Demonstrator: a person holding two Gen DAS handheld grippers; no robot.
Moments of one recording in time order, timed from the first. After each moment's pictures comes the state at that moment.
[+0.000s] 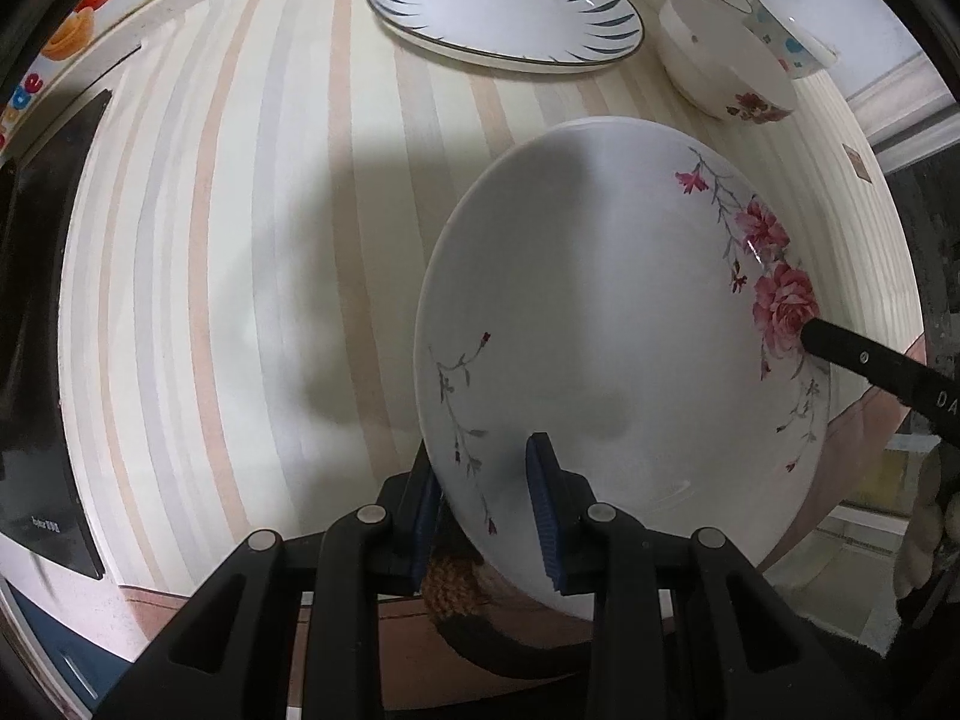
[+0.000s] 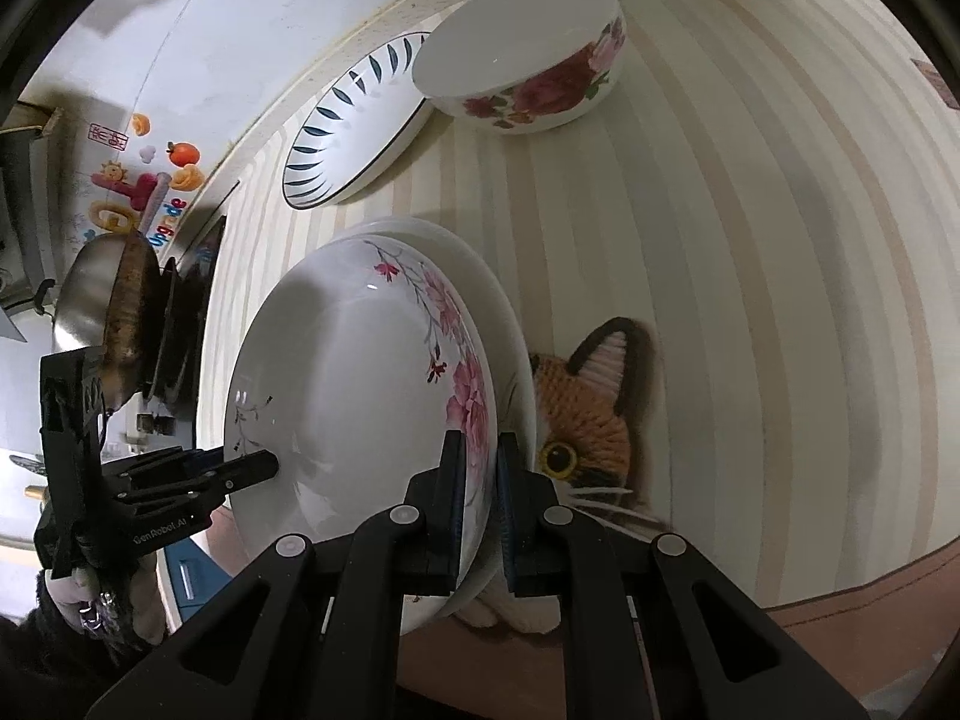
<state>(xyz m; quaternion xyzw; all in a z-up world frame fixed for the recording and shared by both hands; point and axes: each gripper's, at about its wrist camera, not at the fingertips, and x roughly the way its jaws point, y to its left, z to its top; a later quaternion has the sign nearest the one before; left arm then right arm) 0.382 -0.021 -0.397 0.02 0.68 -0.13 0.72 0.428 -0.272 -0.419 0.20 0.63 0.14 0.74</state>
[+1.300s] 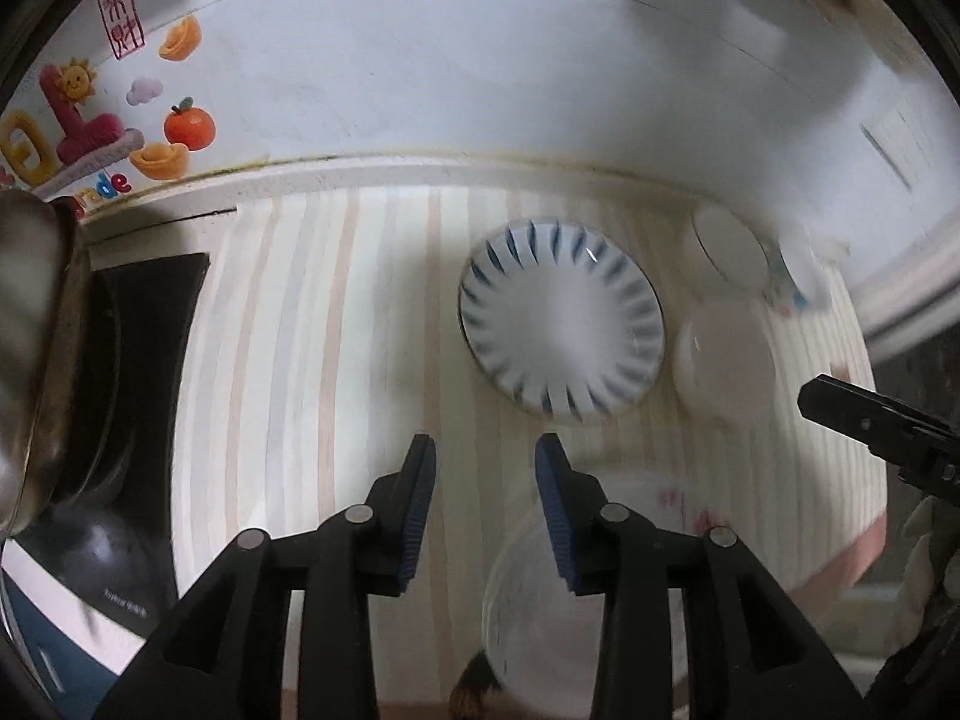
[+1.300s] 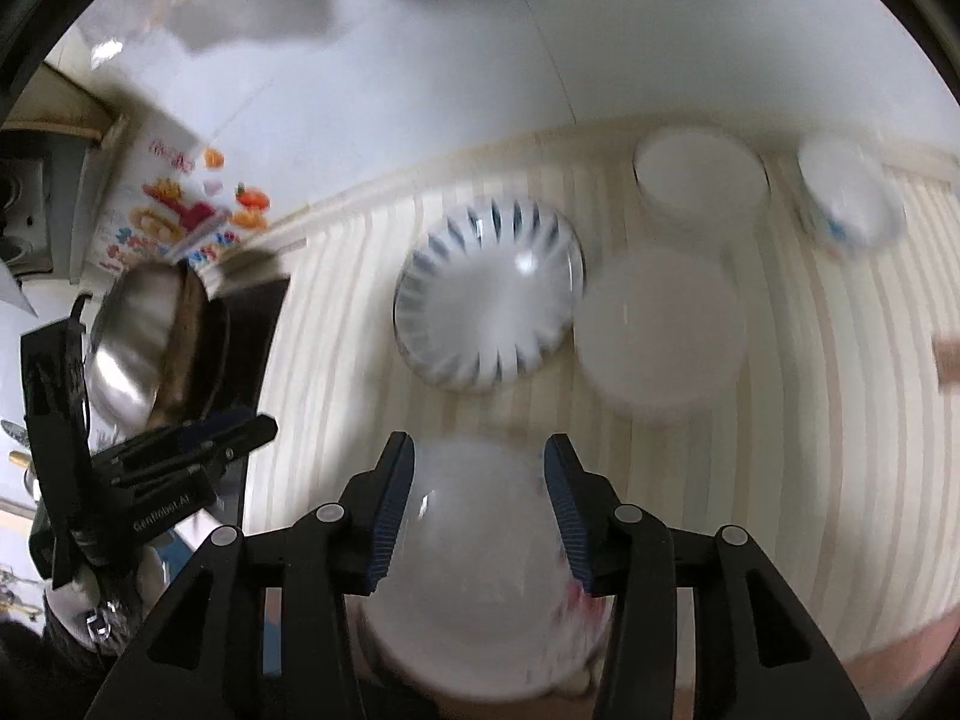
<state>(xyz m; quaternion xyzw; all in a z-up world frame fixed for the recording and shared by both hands) 0.487 0.022 -0.285 -0.06 0.58 -0.06 0.81 0.542 -0.223 -0.274 0.12 0.59 0.17 0.78</state>
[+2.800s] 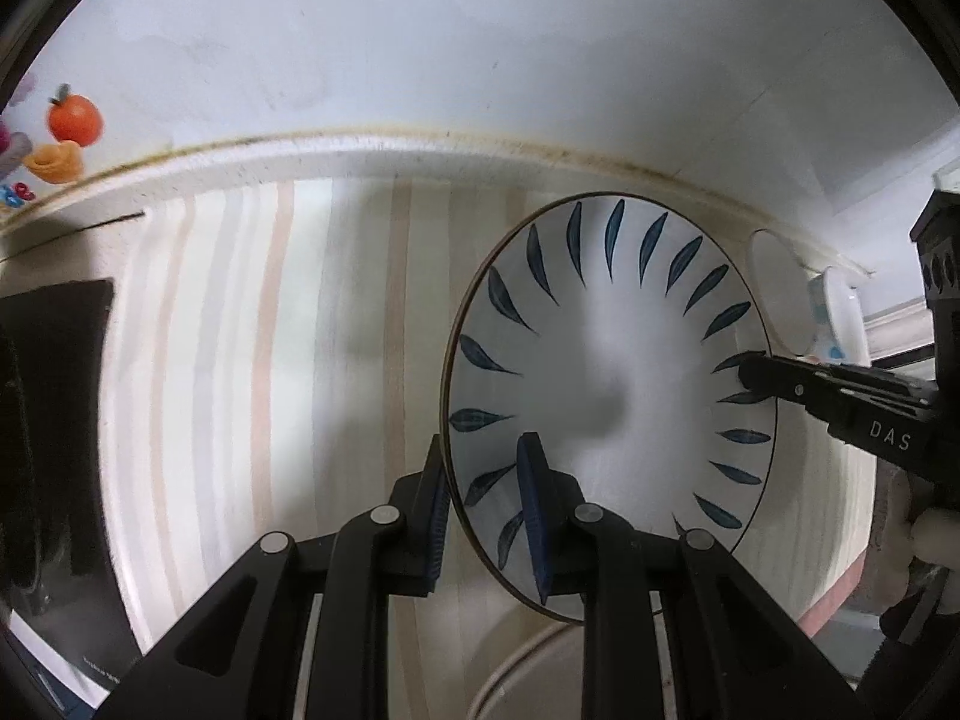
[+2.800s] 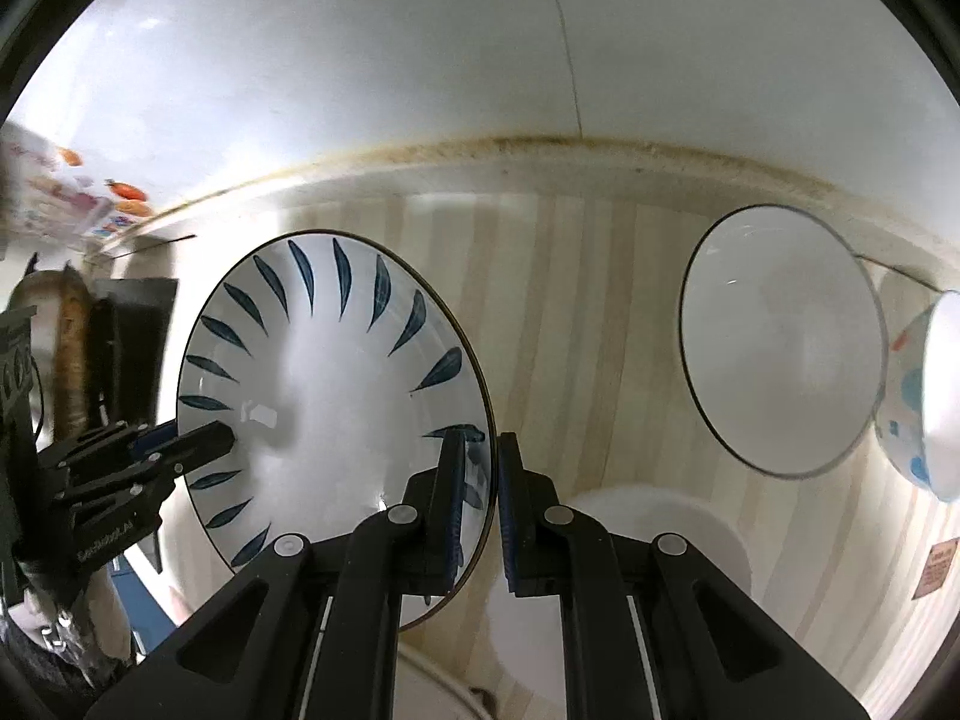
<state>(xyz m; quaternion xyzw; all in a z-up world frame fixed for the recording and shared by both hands) 0.576 0.004 -0.328 -0.08 0.63 -0.09 0.76 0.692 -0.216 -0.357 0.04 0.66 0.16 0.73</state>
